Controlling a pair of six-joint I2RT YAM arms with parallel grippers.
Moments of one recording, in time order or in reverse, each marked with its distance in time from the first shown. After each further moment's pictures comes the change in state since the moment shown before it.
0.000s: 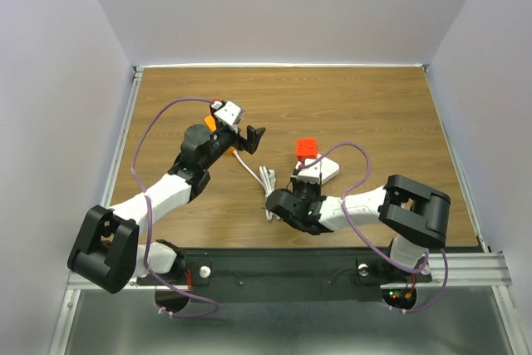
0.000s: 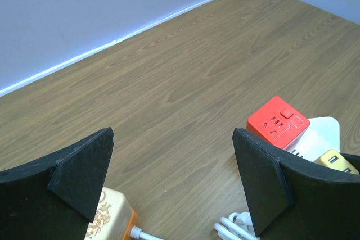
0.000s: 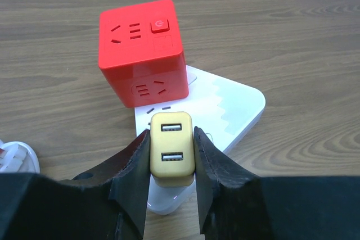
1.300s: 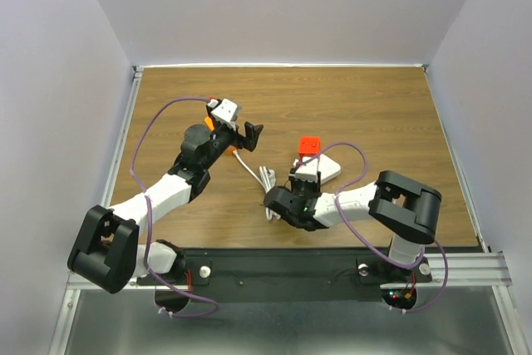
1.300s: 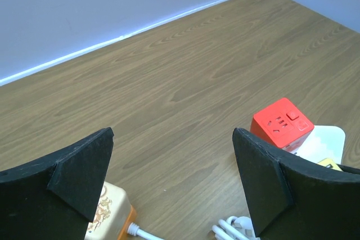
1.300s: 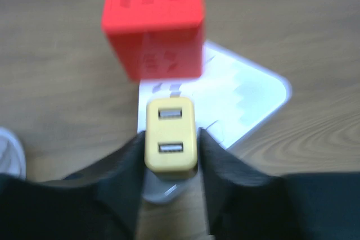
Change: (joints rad) left arm 0.000 0.000 0.000 -0.001 -0.052 -0.047; right arm -0.017 0.051 0.042 -0.003 0.017 0.046
